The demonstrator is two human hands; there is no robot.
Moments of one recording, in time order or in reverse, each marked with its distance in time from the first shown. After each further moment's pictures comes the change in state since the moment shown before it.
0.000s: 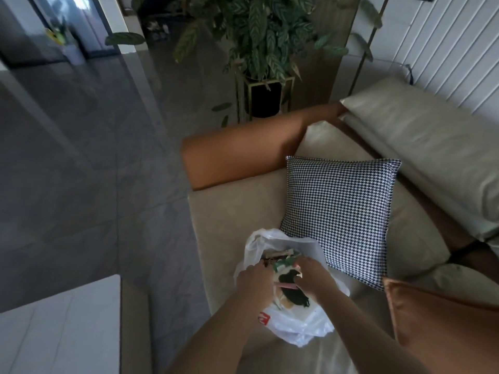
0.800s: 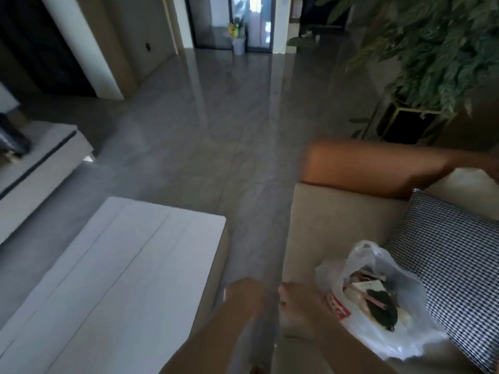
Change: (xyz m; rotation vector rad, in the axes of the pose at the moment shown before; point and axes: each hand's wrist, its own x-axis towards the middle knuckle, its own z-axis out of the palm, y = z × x) left_hand -0.208 -0.171 0.066 -0.325 -0.006 -0.523; right_hand -0.129 -0.180 0.135 -0.493 -0.278 -0.624
